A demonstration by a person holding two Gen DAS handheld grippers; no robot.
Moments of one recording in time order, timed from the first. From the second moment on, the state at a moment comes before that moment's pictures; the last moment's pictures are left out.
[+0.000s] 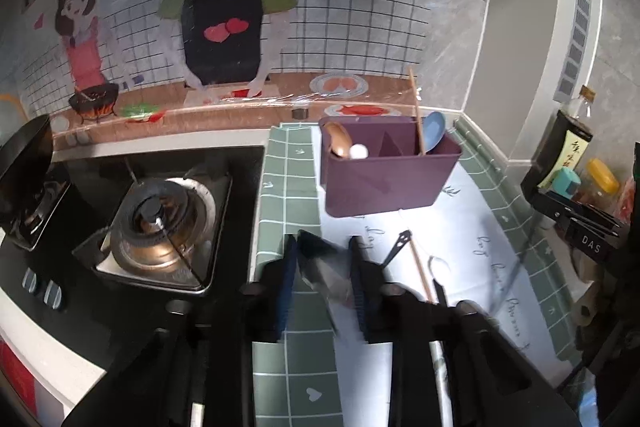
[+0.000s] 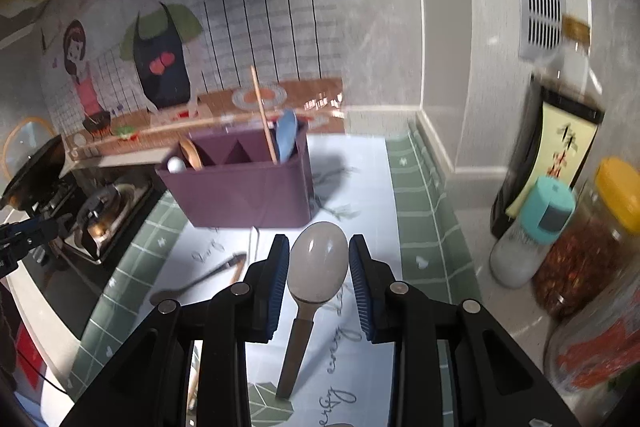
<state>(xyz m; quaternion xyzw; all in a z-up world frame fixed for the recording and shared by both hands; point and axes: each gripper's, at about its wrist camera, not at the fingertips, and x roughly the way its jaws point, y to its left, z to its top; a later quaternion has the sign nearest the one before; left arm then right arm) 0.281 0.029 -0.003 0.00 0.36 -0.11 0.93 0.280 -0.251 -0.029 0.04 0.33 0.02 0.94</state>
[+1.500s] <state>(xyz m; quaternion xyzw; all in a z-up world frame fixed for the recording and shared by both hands) 0.316 0.078 -0.134 -0.09 0.51 -0.12 0.85 0.418 -0.214 -0.139 0.01 0.50 0.22 0.84</state>
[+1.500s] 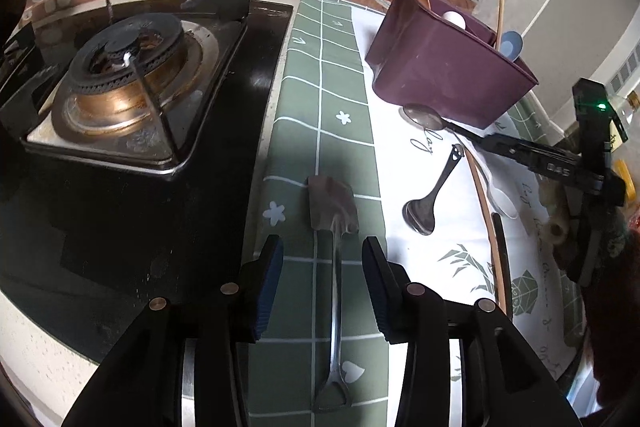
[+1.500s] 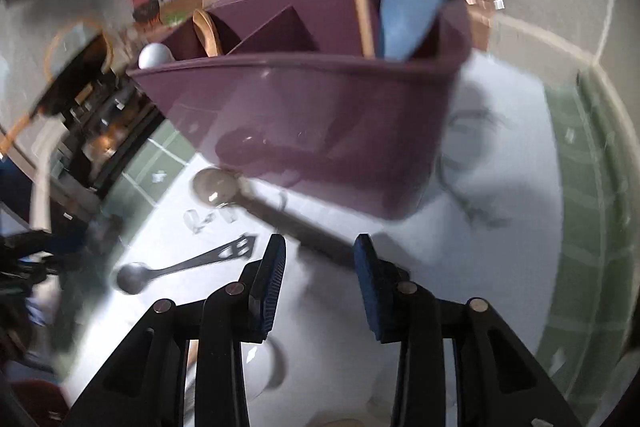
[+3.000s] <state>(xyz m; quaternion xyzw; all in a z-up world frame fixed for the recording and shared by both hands) 0.293 0.052 -0.136 -0.07 0.53 -0.07 0.84 0.390 -0.145 -0.133 -0.08 0.47 0.22 0.85</state>
